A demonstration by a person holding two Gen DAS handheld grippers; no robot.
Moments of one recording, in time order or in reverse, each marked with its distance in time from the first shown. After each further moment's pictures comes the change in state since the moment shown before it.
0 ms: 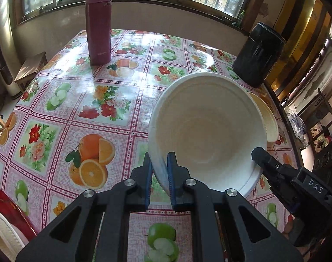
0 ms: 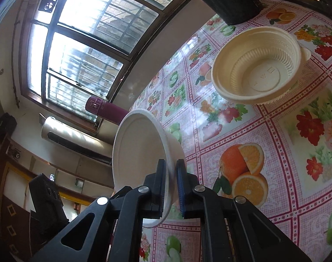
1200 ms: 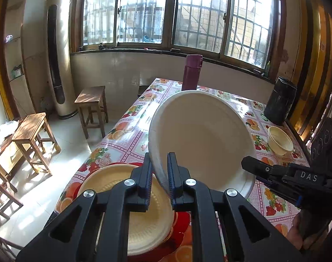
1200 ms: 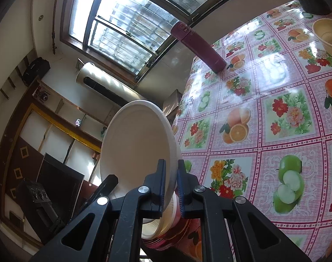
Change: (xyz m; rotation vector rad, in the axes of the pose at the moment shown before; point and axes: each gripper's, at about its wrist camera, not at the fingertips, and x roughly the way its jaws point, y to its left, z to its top) left arm -0.171 0.136 -0.103 -0.094 -0.365 0.227; right arm 0.006 0.162 -0.161 -0.245 0.211 0.192
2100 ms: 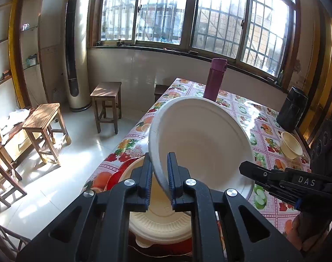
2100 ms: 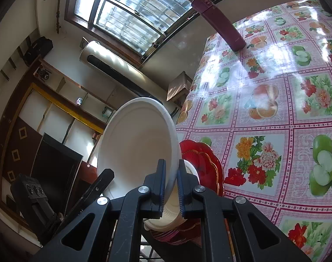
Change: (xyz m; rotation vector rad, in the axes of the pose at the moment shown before) left arm -0.008 0.047 -0.013 -0.075 -0.005 0.058; right arm 0.049 0.034 -0.030 -0.064 0.108 0.002
